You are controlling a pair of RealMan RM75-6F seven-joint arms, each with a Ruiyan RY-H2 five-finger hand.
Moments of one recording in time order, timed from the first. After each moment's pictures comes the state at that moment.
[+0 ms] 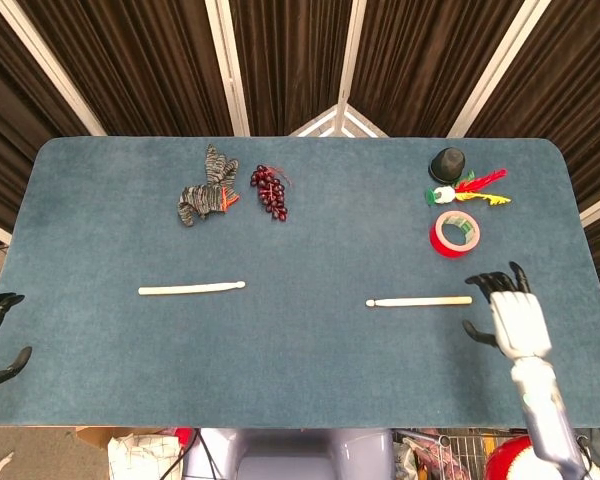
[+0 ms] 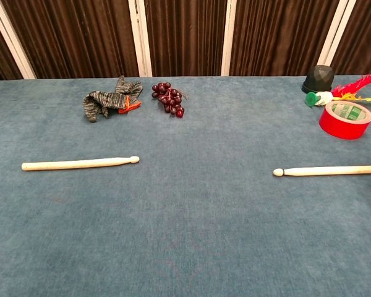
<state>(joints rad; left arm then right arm) 0.00 -1.07 -0.04 -1.71 1.51 1.56 0.12 0.27 -1.26 0.19 -1.66 -1.31 1.23 -0.23</state>
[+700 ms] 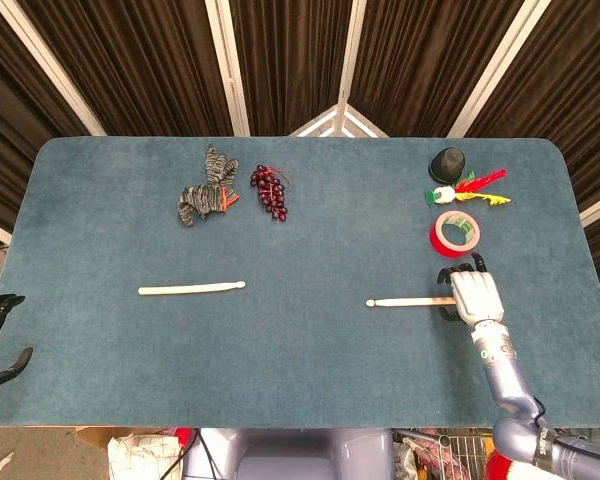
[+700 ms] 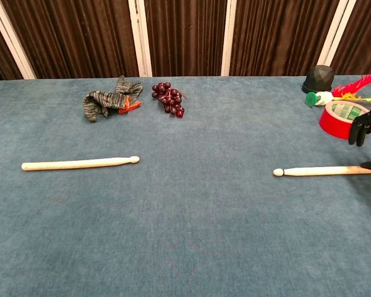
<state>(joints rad) 0.00 -1.08 -0.04 -1.71 1.49 1.56 0.15 0.47 -1.44 0.21 -1.39 -1.07 0.98 -0.37</state>
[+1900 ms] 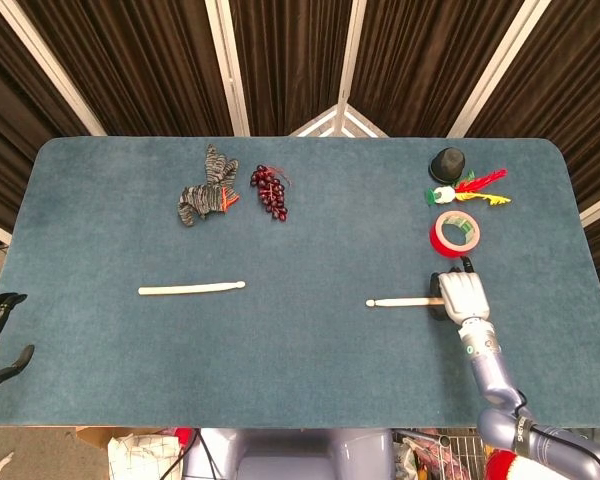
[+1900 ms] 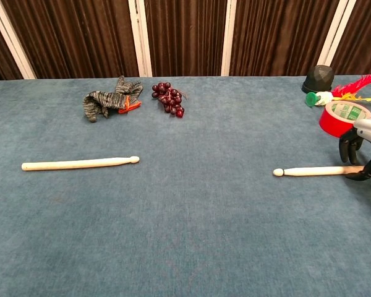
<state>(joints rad) -0.01 -1.10 -0.05 -1.71 1.45 1.54 0.19 0.52 -1.54 0.17 -1.24 -1.05 0.95 -0.35</state>
